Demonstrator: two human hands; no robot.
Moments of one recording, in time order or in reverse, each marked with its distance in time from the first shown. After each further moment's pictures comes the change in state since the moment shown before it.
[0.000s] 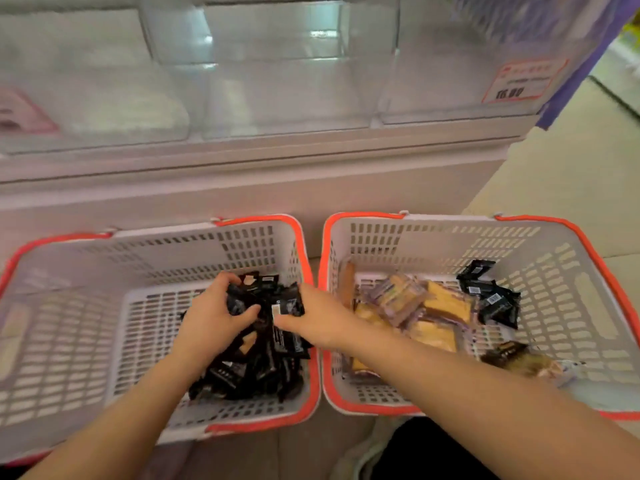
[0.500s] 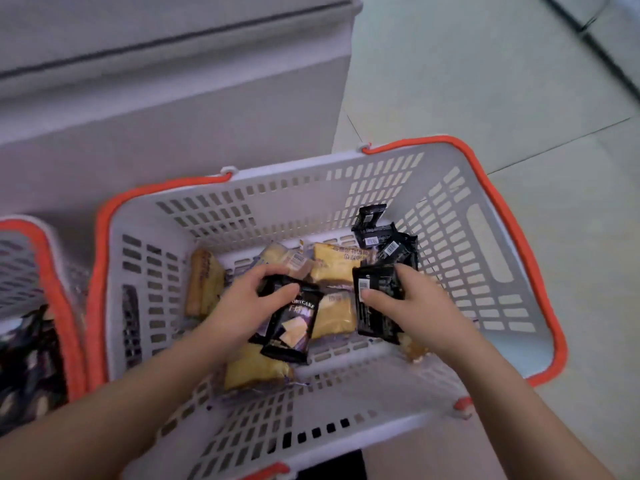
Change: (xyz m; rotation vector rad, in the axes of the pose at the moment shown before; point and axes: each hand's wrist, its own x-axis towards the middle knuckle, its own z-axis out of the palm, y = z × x) left_hand 0.040 0.178 0.223 -0.539 -0.647 -0.103; right_hand -0.124 0.240 -0.154 0.244 0.422 0.414
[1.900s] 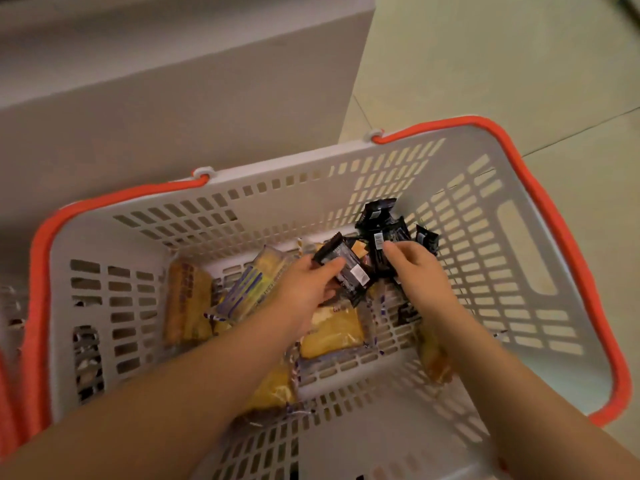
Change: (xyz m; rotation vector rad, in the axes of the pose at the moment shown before) left_hand 0.088 0.001 0.072 -0.489 -0.022 -0.262; right_hand 0.102 0.054 0.023 0.090 0.246 0.201
